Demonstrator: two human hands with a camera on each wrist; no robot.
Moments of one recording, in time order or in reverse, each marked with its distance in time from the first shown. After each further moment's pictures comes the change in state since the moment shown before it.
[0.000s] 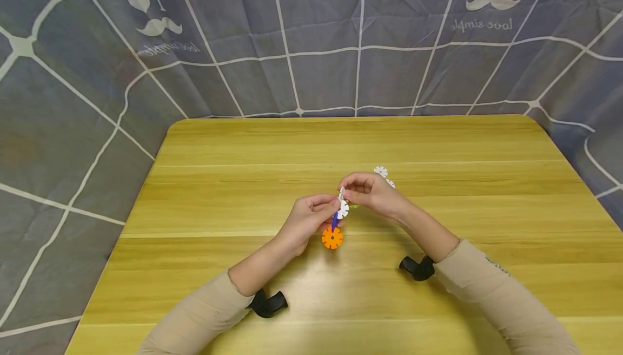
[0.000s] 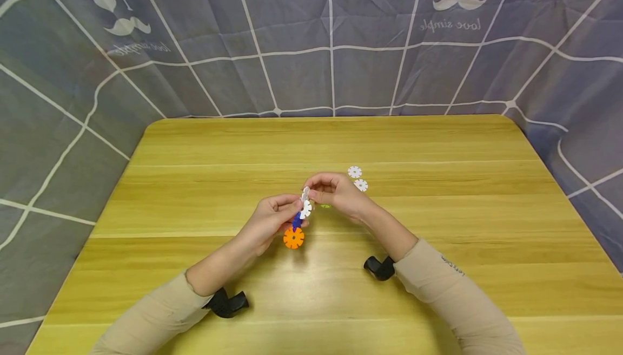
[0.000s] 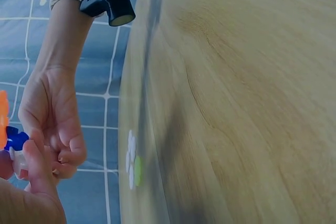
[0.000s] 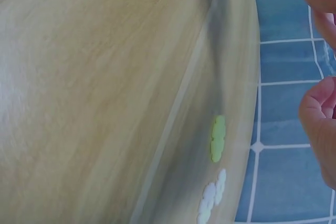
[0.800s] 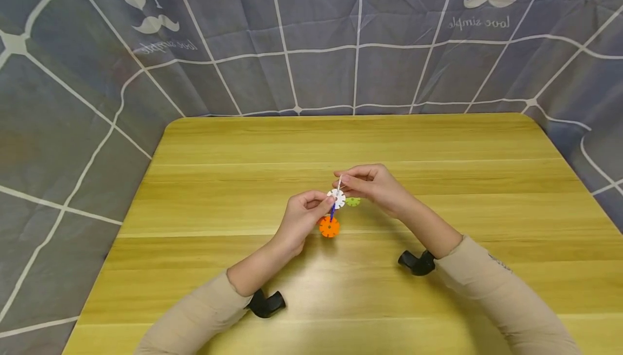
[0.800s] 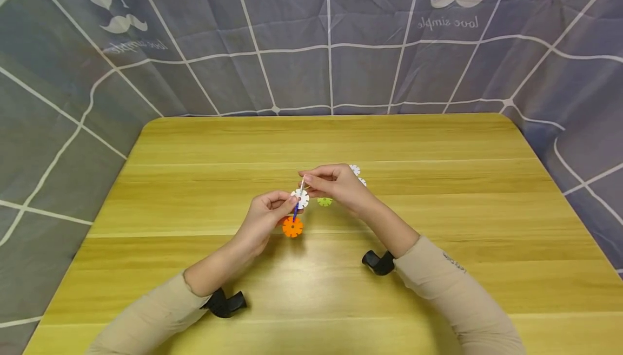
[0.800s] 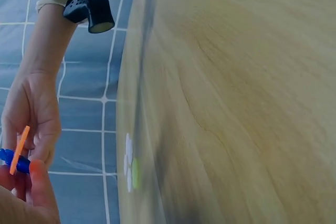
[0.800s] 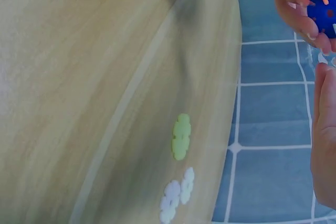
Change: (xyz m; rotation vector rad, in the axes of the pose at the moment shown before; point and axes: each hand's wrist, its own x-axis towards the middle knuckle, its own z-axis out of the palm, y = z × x) left_hand -0.002 -0.002 0.003 0.024 0.146 0.109; right_hand 0.002 -0.018 0.003 0.120 0.088 0.039
